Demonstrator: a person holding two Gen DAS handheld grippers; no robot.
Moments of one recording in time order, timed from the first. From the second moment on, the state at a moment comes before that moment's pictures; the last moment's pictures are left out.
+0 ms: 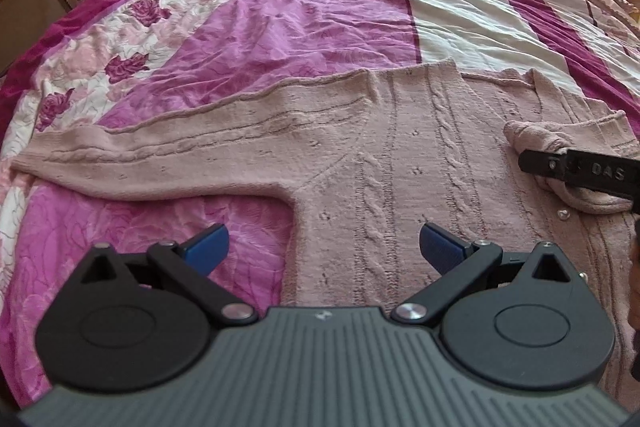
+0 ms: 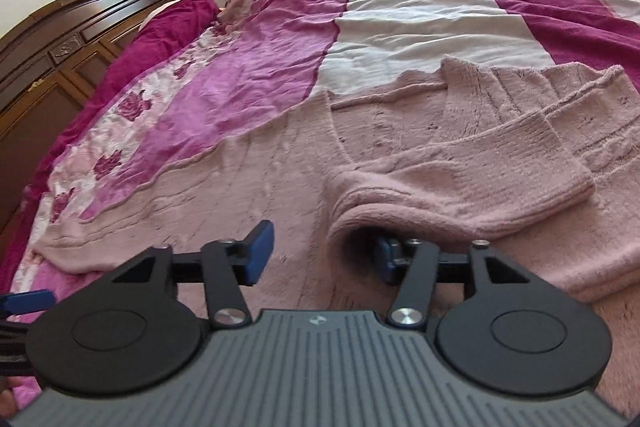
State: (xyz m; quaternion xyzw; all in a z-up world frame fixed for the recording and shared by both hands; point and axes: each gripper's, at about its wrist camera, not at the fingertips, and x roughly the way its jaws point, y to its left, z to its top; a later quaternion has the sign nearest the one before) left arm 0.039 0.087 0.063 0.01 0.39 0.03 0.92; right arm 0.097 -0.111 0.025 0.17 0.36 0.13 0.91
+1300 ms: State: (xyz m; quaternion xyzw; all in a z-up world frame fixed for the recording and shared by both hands) left arm 0.087 -0.126 0.048 0.16 0.34 -0.12 0.92; right arm 0.035 -0.295 0.015 0.16 0.29 -0.03 0.94
